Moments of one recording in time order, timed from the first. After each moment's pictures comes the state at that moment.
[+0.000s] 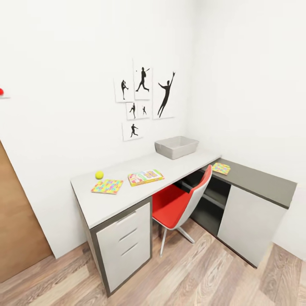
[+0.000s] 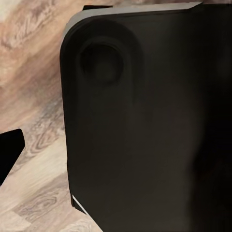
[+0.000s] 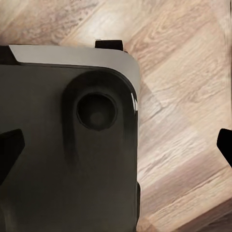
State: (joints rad) left arm 0.00 -0.01 0.00 -0.05 0.00 -0.01 0.00; right arm -0.07 -0.04 0.00 -0.03 -0.01 0.01 0.00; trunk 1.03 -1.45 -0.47
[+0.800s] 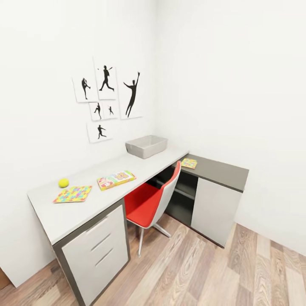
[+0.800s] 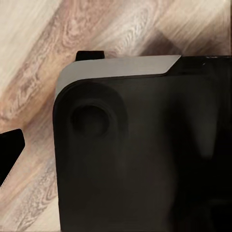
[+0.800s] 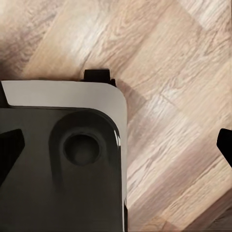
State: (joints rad) left arm -0.06 -0.02 0.00 -0.07 0.00 0.00 0.00; right arm -0.14 -0.06 0.00 -0.04 -0.01 0.04 0.00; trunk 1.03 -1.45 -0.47
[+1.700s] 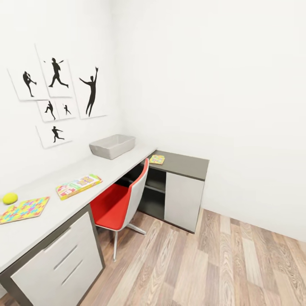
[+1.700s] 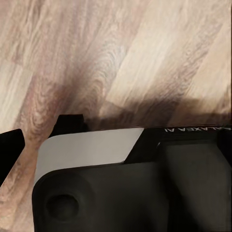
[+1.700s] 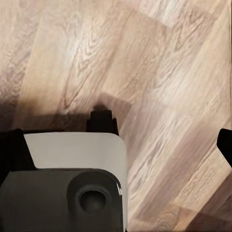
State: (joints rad) left arm -0.27 -0.08 0.00 -0.07 0.01 0.13 0.00; right arm -0.39 -0.06 0.00 -0.04 -0.01 0.31 -0.01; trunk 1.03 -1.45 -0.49
